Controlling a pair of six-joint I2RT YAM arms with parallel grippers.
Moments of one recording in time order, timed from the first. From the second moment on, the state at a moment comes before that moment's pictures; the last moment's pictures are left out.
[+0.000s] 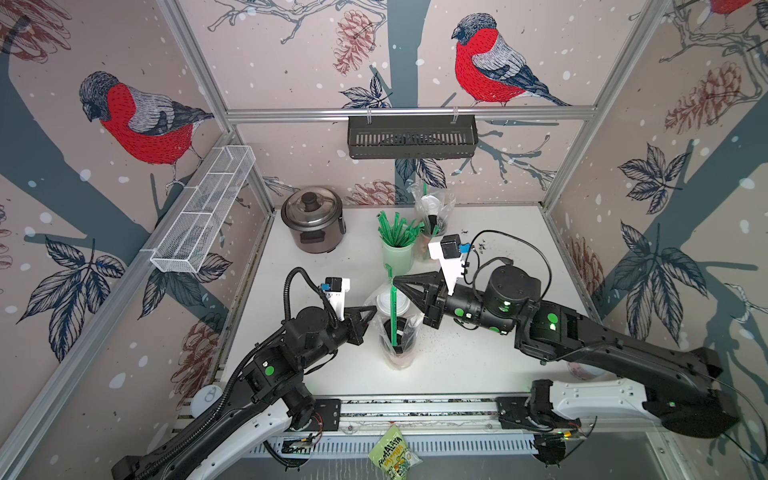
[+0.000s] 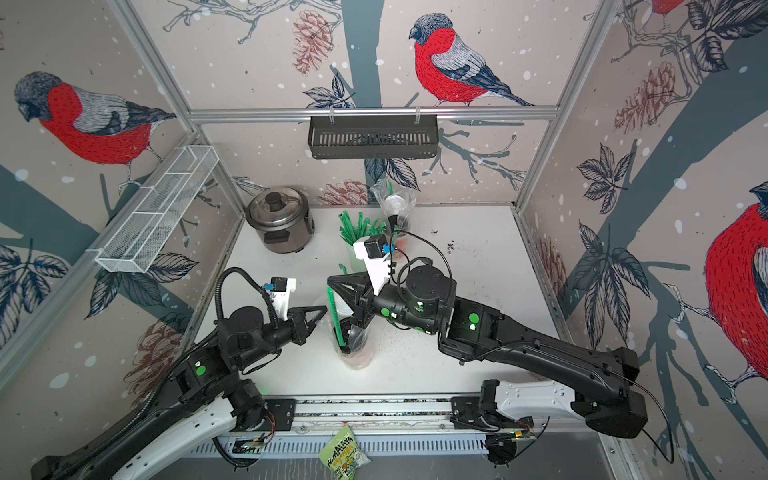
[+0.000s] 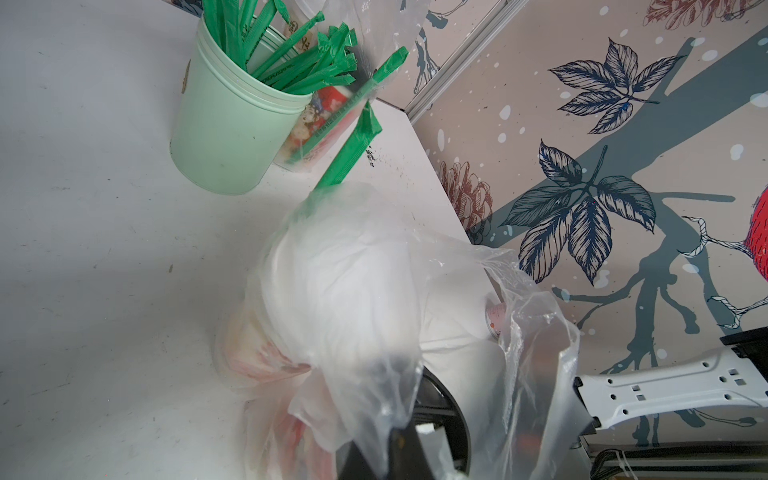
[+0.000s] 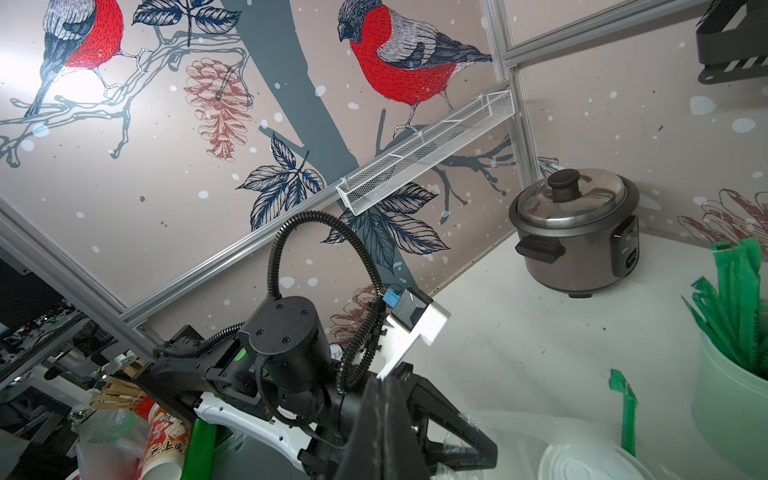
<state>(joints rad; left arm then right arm) -0.80 0.51 0.56 -0.36 0.05 -0.73 1.25 1.10 1.20 -0.10 0.00 0.44</state>
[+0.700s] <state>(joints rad) -0.80 0.52 0.57 -0.35 0.05 -0.73 1.28 1.05 1.05 -0.11 0.00 0.51</state>
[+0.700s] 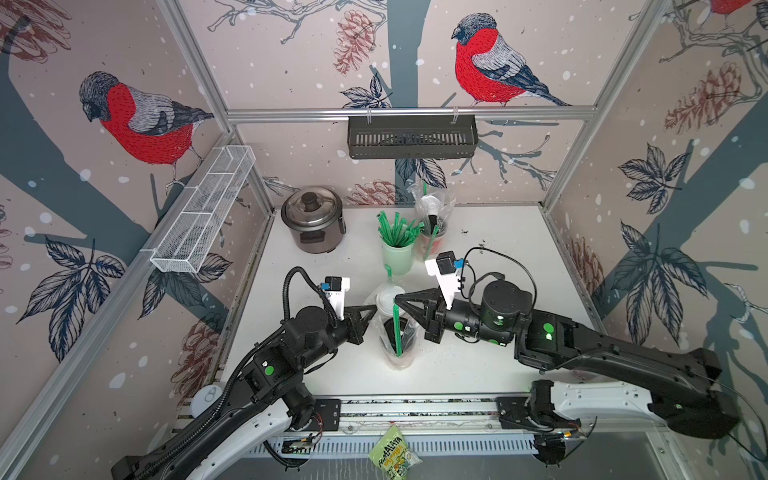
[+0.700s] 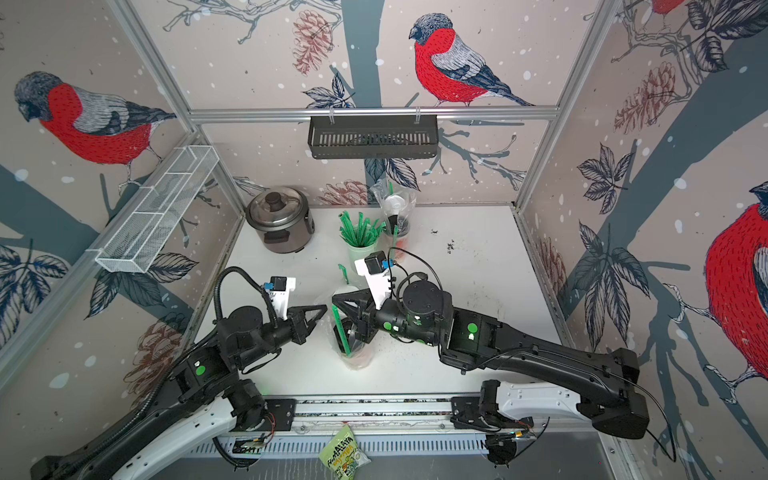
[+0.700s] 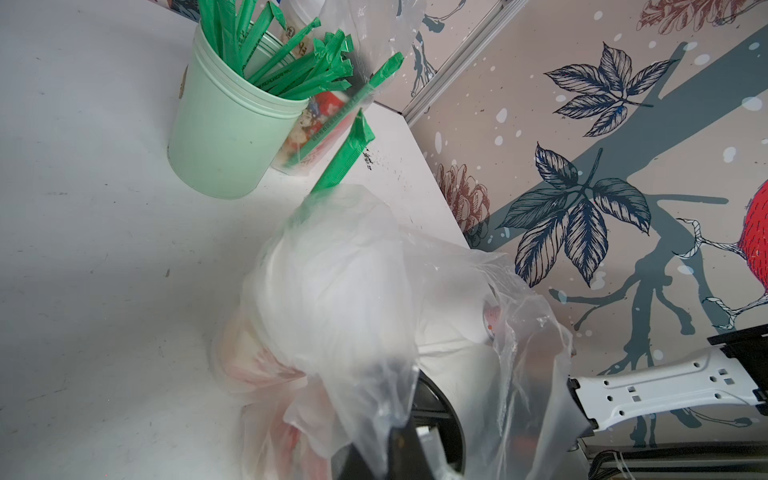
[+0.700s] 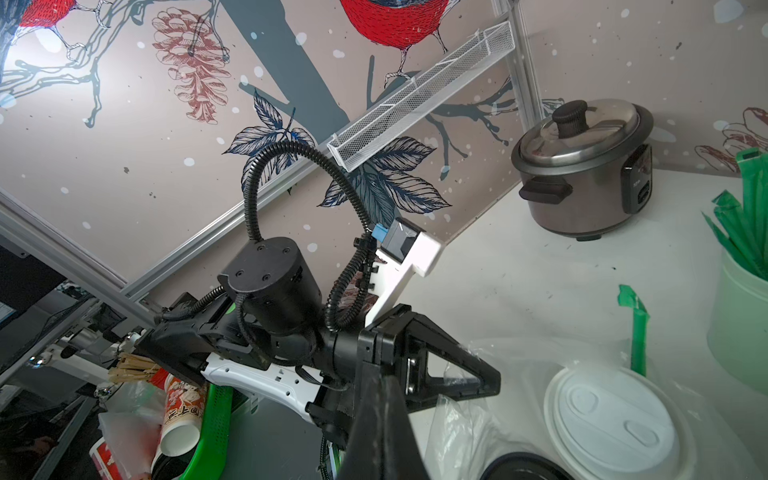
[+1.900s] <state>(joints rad) -0.80 0.54 0.58 -0.36 0.03 -0.74 1.34 1.01 0.73 0.05 -0.03 0.50</state>
